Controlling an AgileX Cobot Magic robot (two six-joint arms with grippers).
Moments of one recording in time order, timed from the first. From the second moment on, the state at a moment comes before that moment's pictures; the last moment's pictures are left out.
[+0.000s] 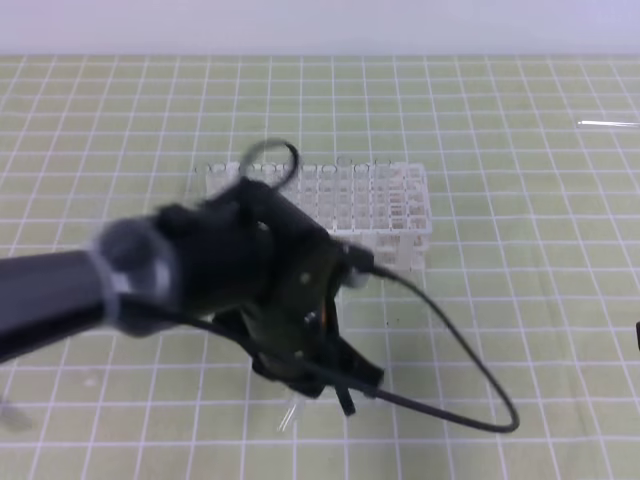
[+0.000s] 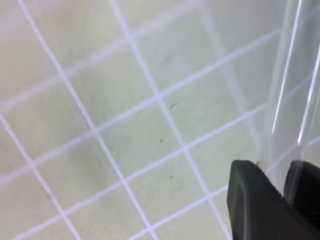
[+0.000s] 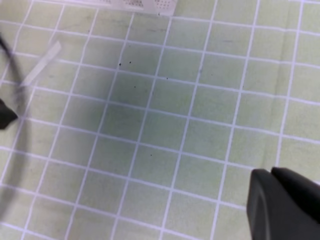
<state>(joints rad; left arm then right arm) -0.86 1.76 -1.23 0.08 0.93 -0.35 0.23 0.87 -0.75 0.24 0.85 -0.07</state>
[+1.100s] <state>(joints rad) -0.55 0.87 -0.51 0.39 -0.05 -0.54 0.44 1.13 -1.04 0.74 0.59 -0.52</state>
